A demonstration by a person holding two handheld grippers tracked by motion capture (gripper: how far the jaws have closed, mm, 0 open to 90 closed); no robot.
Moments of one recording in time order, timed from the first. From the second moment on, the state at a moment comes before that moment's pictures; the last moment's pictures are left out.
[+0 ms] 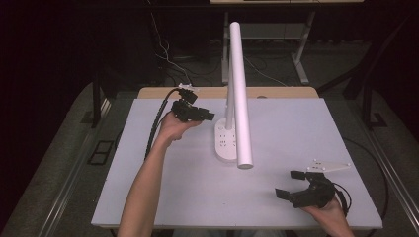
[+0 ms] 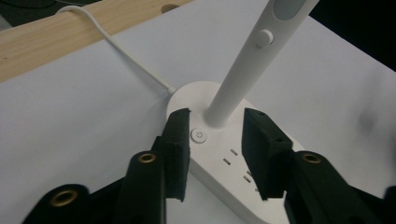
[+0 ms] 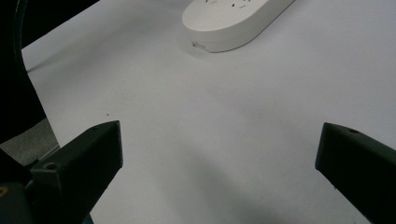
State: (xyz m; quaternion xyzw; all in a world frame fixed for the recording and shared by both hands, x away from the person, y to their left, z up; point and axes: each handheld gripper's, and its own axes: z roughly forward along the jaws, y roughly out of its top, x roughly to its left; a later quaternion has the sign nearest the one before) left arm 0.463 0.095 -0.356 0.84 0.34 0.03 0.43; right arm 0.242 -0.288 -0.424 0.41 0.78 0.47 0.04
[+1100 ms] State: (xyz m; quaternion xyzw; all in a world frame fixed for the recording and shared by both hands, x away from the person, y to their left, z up) left arm 0.471 0.061 -0.392 0.85 0.36 0.04 0.40; right arm 0.241 -0.287 -0.424 0.40 0.79 0.47 0.04
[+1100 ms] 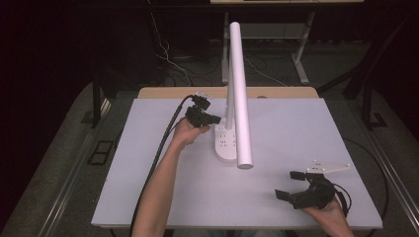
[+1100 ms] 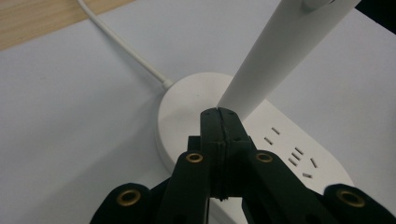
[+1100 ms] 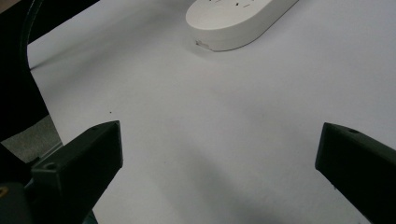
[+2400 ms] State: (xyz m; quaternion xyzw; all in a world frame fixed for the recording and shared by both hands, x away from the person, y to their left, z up) left arm 0.476 0.052 -0.421 0.84 0.37 0.05 0.39; right arm 0.238 -0.285 -0.425 0.40 0.79 0.46 0.04
